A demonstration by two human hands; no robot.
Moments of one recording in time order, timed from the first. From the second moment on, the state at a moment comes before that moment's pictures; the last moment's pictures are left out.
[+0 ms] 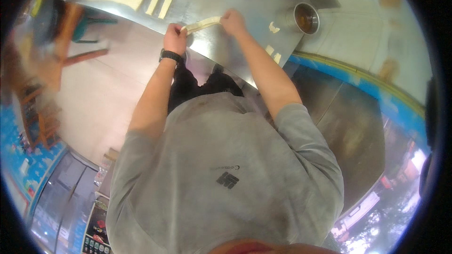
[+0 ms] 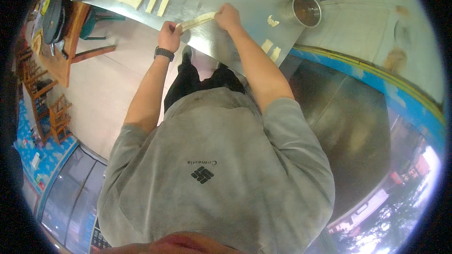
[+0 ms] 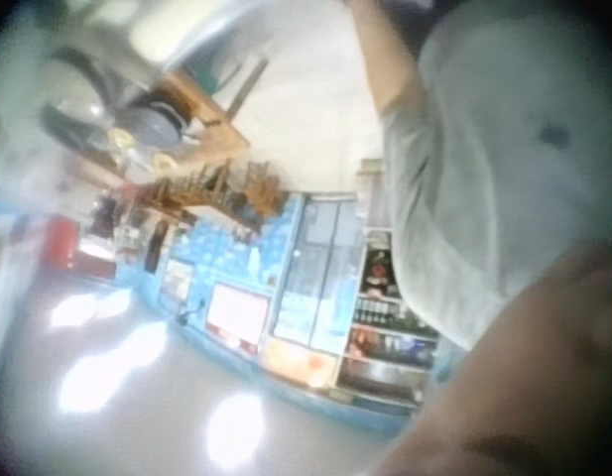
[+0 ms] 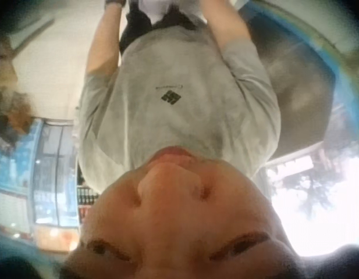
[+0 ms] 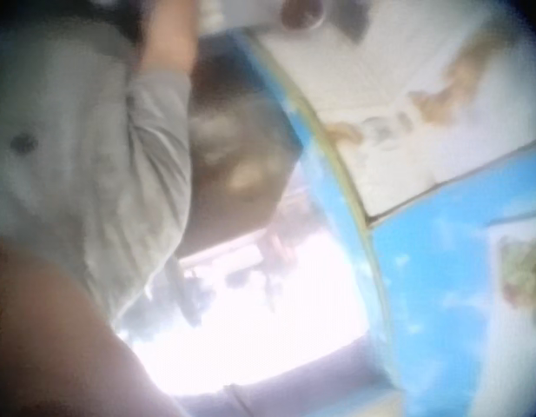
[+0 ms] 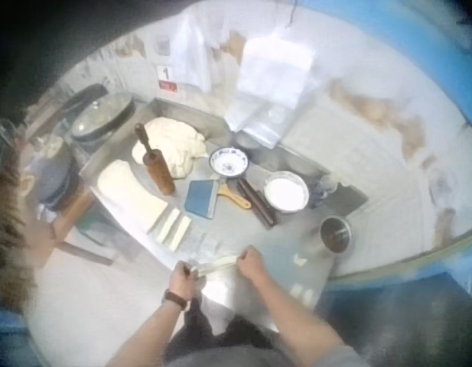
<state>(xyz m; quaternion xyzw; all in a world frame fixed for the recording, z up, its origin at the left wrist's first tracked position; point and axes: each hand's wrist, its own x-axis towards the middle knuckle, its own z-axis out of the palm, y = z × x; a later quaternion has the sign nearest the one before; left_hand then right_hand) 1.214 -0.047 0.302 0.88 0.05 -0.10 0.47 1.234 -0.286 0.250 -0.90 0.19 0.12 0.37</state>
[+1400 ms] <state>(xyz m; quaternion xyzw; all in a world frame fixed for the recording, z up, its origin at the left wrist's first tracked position) 0.438 0.068 0.328 0.43 -0.76 -0.45 0.16 -0.014 0.163 0.403 -0.51 0.80 -0.32 0.03</state>
